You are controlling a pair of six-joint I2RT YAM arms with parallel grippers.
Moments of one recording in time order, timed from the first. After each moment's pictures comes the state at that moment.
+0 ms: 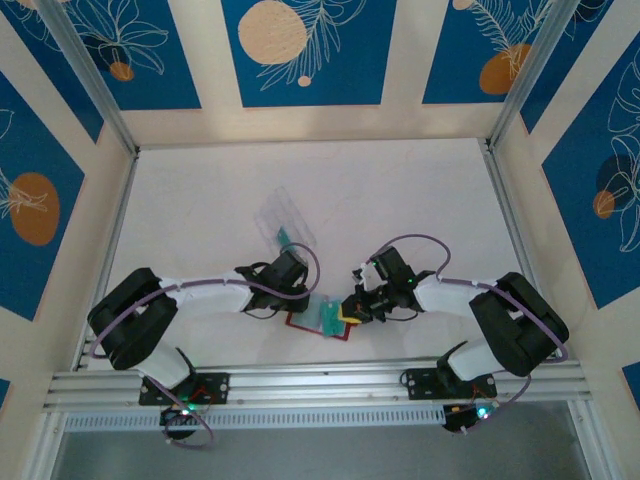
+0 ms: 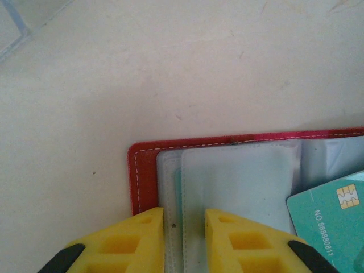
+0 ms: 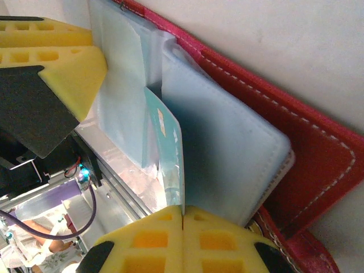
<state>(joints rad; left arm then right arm) -0.89 1.55 0.75 -0.29 0.03 -0.63 0.58 1.43 0.48 -0.12 -0.76 0.80</state>
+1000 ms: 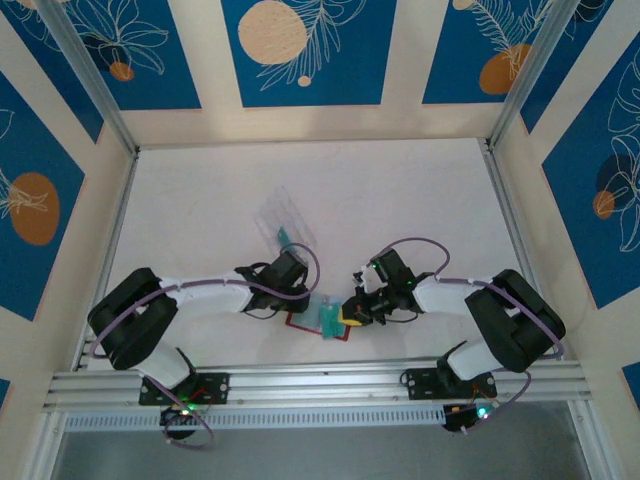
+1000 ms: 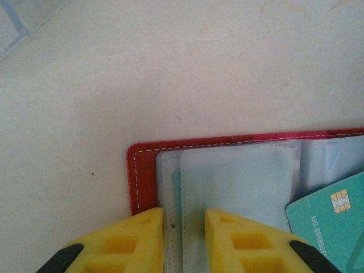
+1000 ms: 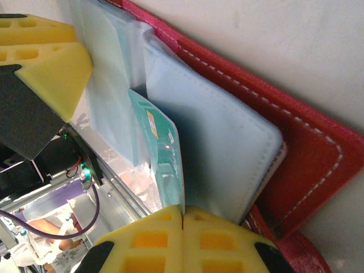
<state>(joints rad) -0.89 1.55 0.74 -0.28 0.03 -0.63 0.58 1.45 0.46 -0.09 -0.78 0.82</state>
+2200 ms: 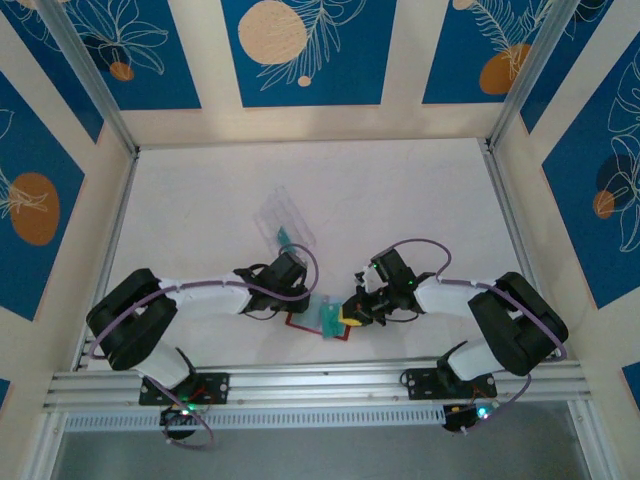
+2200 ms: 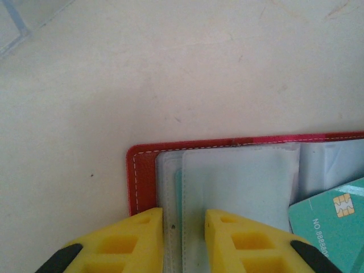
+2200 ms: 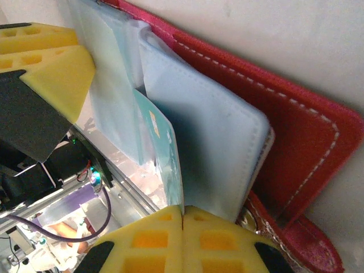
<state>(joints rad) -0.89 1.55 0.72 -0.25 0.03 -0.65 0.58 1.43 0.46 -0.10 -0.78 0.90</state>
